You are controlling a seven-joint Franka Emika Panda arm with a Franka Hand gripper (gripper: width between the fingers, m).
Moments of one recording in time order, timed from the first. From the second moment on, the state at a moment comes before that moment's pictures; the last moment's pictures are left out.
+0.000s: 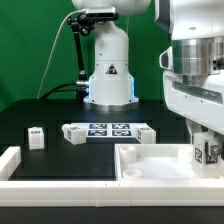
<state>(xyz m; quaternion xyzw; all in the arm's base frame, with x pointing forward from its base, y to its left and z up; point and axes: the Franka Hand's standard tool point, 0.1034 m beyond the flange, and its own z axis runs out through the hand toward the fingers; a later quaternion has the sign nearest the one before) 0.626 0.112 0.068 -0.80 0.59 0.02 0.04</state>
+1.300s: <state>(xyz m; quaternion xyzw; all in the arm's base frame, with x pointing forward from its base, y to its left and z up) 0.626 0.112 0.068 -0.99 0.10 -0.01 0.04</state>
